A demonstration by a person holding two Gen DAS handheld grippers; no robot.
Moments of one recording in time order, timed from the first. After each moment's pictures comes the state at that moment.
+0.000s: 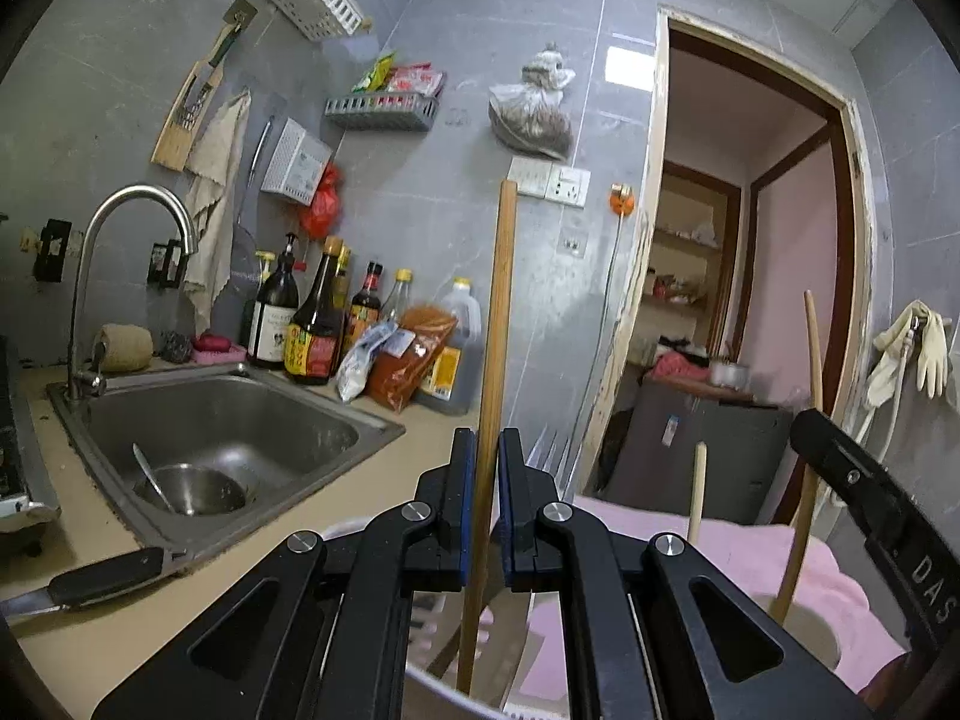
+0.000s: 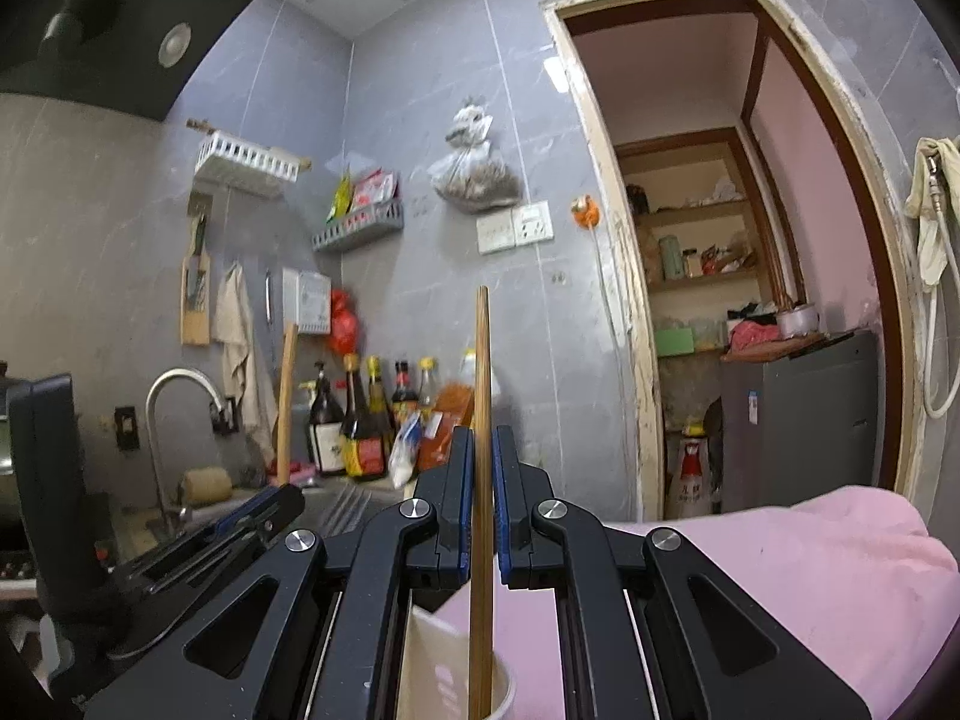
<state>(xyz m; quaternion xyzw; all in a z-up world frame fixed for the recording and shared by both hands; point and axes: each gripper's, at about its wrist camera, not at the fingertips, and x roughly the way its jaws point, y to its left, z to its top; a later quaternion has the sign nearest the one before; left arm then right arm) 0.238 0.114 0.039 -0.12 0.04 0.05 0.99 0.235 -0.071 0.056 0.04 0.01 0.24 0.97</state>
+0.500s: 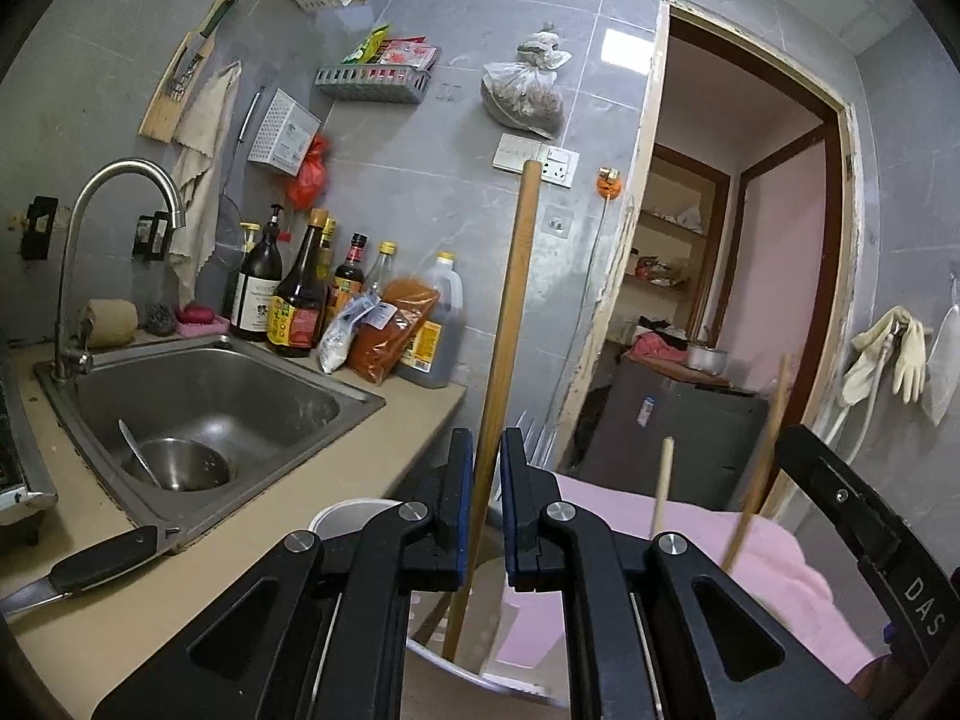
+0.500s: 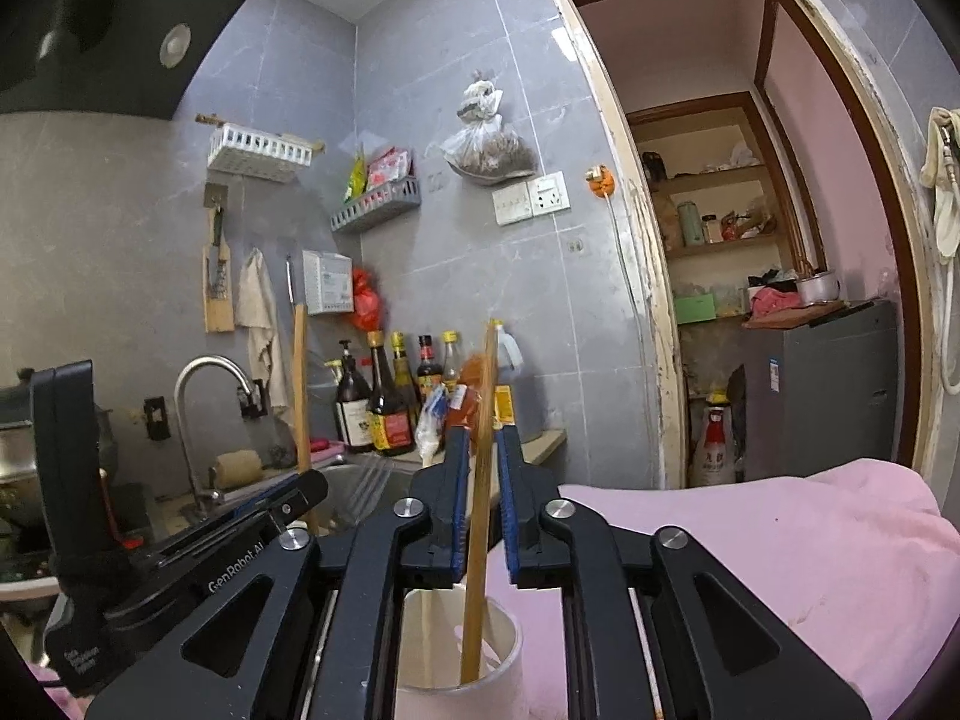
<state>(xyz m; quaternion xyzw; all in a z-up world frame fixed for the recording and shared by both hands) 0.228 0.116 0.049 -0.14 0.07 0.01 0.99 0.227 -0.088 0.068 0.07 0.03 0.28 0.96</state>
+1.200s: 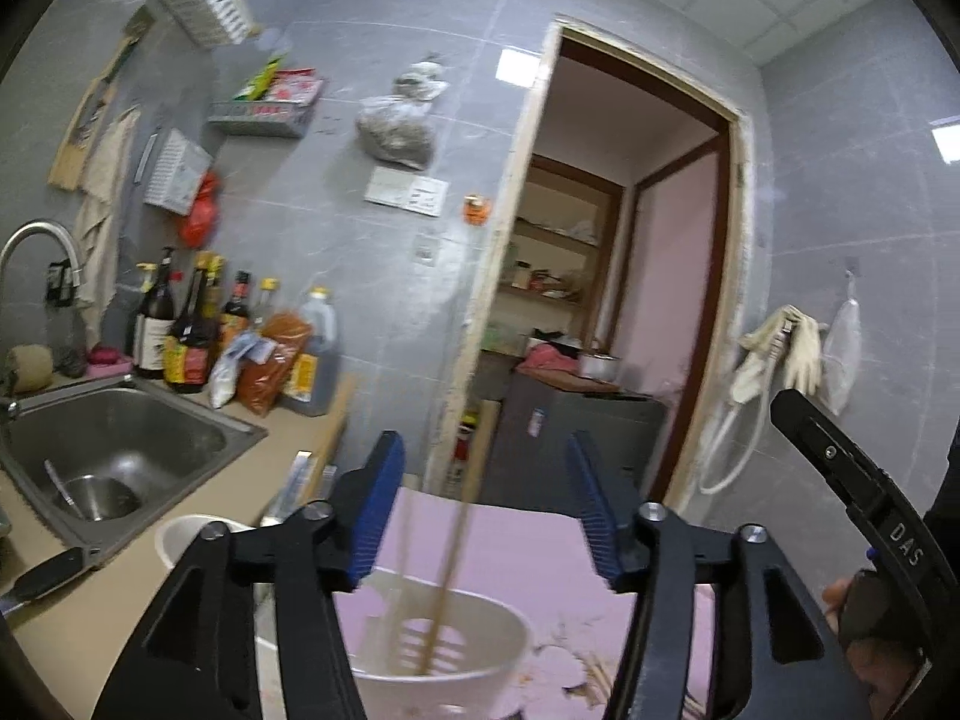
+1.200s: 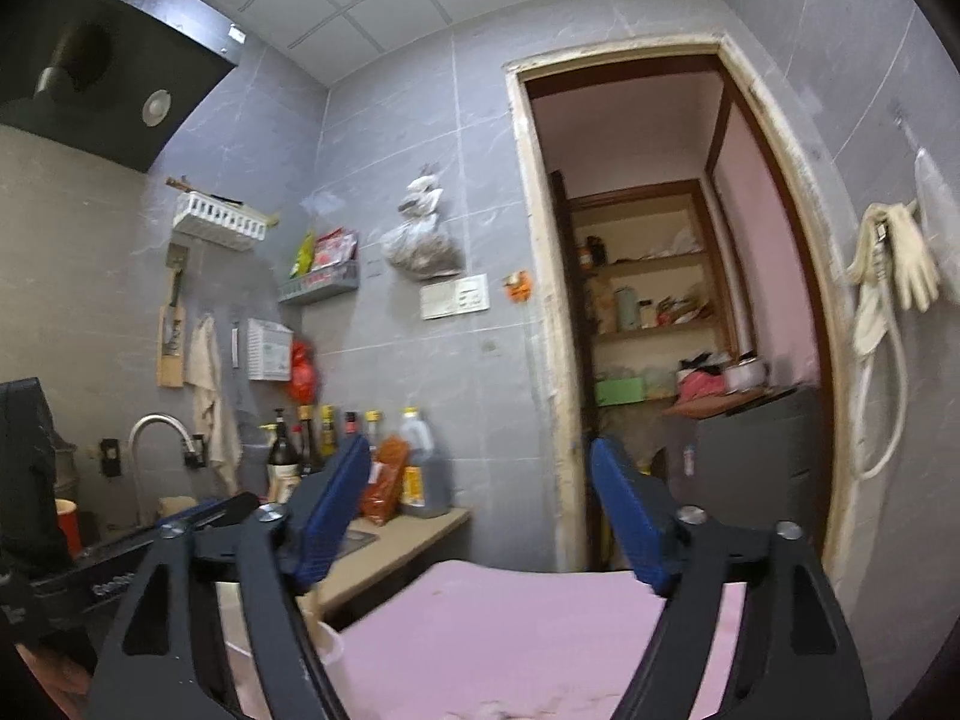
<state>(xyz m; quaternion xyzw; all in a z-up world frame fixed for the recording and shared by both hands) 0.188 0.041 0.100 -0.12 0.03 -0.11 0.99 0.185 -0.195 0.117 0.03 -0.06 0.17 0.98</state>
